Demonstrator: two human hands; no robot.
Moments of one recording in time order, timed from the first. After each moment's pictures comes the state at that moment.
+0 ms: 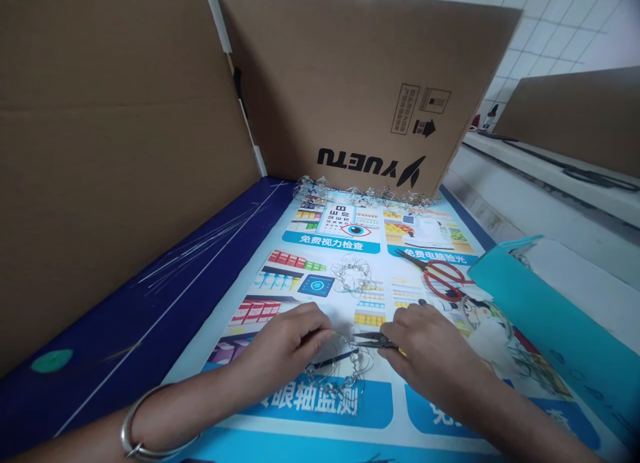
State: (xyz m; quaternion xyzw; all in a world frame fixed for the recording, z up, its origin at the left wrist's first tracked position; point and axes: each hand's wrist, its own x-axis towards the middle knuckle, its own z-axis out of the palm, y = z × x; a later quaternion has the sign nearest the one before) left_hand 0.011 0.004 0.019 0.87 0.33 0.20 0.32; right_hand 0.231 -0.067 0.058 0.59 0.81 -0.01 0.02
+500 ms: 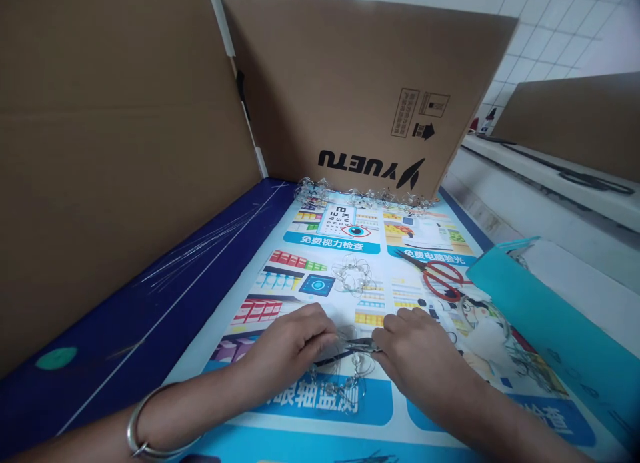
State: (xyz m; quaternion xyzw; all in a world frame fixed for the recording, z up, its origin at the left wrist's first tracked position) left_hand 0.011 0.001 0.016 0.87 0.31 0.21 0.33; right_hand 0.219 -0.068 0.048 0.56 0.83 0.05 0.04
